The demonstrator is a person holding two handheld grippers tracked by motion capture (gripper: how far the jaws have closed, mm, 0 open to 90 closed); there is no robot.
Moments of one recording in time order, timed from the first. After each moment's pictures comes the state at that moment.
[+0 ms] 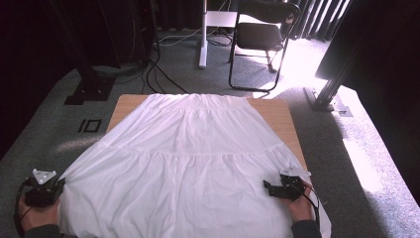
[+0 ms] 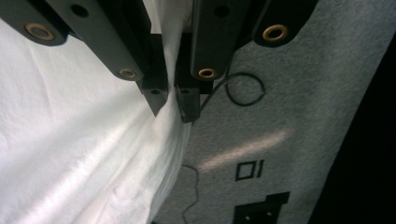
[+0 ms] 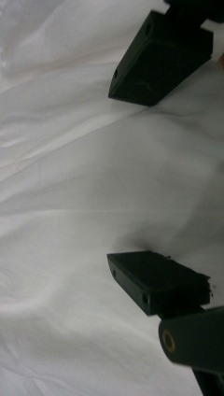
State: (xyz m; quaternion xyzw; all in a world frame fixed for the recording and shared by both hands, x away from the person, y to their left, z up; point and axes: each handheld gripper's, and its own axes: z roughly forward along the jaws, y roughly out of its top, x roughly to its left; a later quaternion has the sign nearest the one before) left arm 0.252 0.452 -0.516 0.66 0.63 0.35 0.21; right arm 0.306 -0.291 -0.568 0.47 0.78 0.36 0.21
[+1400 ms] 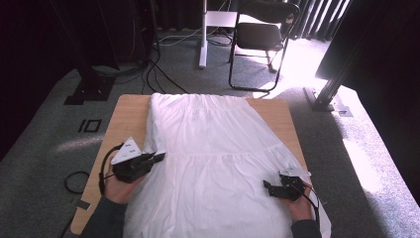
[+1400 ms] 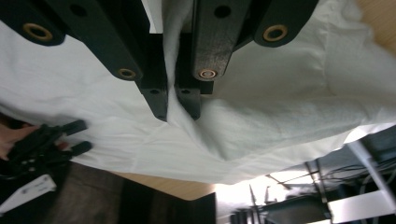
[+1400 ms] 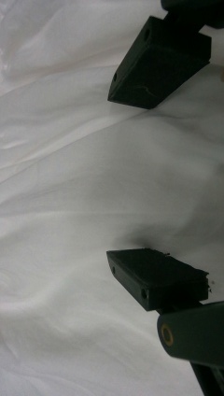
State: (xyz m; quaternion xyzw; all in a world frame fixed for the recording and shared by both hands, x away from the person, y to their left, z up) left arm 0.289 0.197 -0.410 0.80 0.28 0.18 0.50; right arm 0.306 -0.291 -0.568 0.47 0.78 0.36 0.21
